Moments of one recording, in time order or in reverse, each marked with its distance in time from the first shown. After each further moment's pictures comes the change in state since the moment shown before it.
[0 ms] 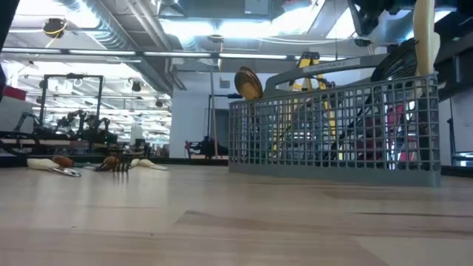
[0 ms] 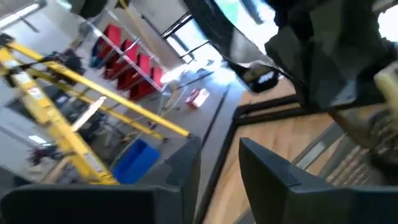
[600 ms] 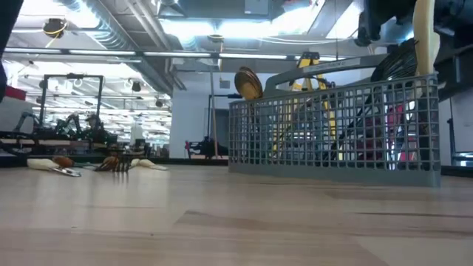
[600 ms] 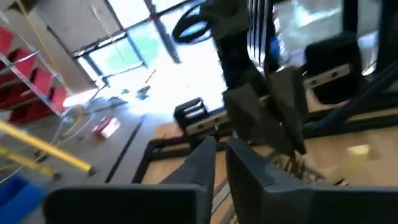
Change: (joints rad) left arm 0.082 0.000 -0.057 0.091 0.475 -0.179; right arm -0.001 -0.001 -0.190 0.320 -0.205 -0.048
